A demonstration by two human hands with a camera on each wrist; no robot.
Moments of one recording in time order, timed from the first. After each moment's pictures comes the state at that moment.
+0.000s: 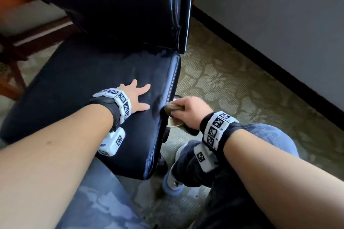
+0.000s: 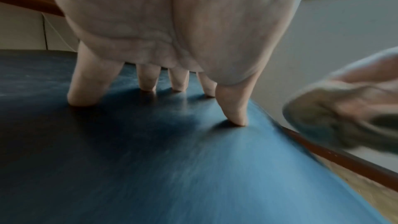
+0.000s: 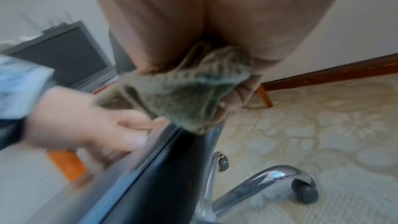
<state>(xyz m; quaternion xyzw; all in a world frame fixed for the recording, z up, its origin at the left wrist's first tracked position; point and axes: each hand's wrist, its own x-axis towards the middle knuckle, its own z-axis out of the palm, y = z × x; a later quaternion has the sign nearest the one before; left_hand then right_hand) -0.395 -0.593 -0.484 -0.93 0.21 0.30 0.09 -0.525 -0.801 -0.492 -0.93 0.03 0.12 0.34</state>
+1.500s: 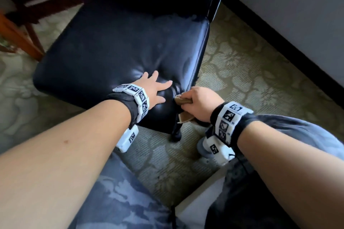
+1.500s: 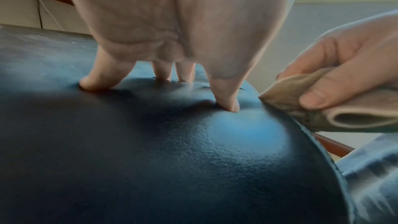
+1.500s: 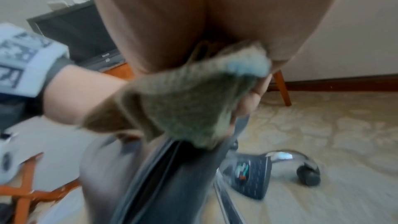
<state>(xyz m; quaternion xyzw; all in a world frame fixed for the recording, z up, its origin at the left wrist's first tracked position) -0.501 -0.502 -0.495 -0.91 0.28 0.31 0.04 -0.597 -0.689 -0.492 -0.96 -0.02 0.16 0.21</state>
